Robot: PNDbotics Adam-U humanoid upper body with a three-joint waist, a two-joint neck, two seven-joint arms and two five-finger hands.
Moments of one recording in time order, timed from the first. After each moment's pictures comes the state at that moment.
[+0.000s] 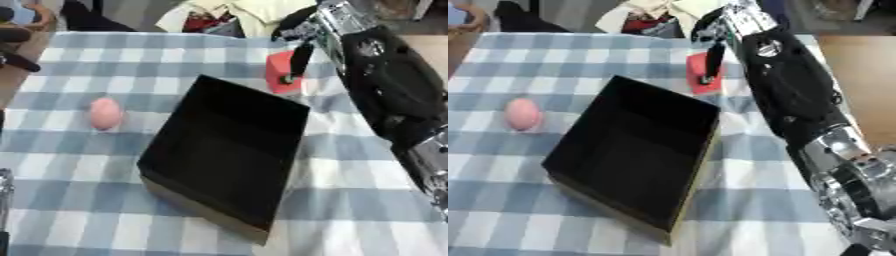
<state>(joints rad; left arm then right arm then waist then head) -0.39 0.24 0.07 -1.98 -0.26 -0.19 0.15 -1.44 -0.23 0.08 -0.54 1.57 -0.21 0.67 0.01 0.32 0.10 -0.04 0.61</state>
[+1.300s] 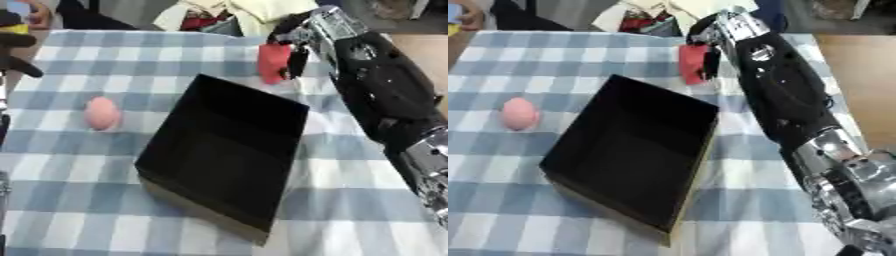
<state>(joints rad) -0.39 0.24 0.07 -1.98 -0.27 -0.18 0.11 -1.44 -0.23 0.08 -0.53 1.53 -0.20 0.63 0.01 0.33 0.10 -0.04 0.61</state>
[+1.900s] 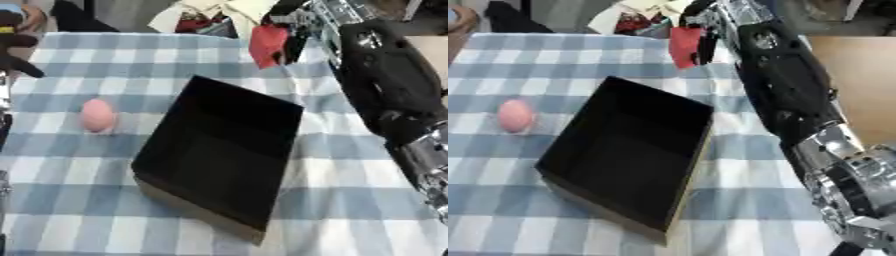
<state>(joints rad) -0.39 0.24 0.07 -1.98 -0.27 -0.18 0.11 -1.46 -0.26 0.09 -0.65 1.39 -0.21 0.64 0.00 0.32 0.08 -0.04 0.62</state>
